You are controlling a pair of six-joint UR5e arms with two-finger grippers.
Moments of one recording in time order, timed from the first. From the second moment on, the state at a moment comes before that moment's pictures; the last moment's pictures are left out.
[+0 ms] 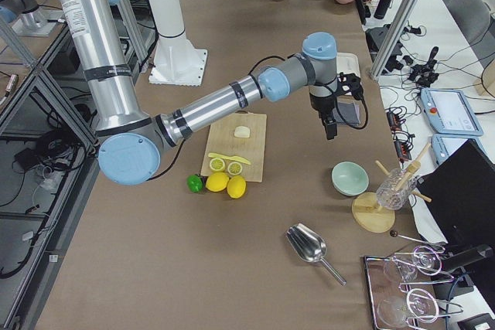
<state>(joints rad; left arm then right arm) -1.45 -1.69 -1.11 -1.93 -2.45 0.09 1.35 -1.31 1.80 -1.53 2.18 0.33</state>
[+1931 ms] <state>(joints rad) -1.38 -1.69 -1.04 -1.97 -2.39 0.08 1.27 -1.25 1.79 -1.53 2.11 0.33</state>
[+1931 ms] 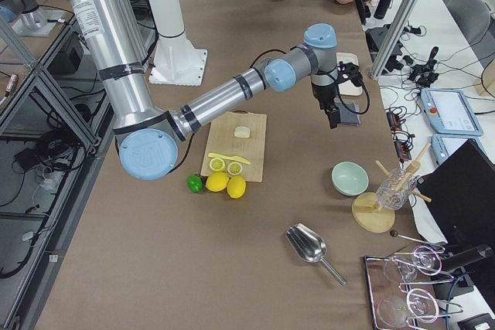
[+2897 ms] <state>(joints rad) -1.39 -1.72 -1.20 -2.00 -2.35 -0.10 1.24 -1.23 1.77 -1.53 2.11 0.33</state>
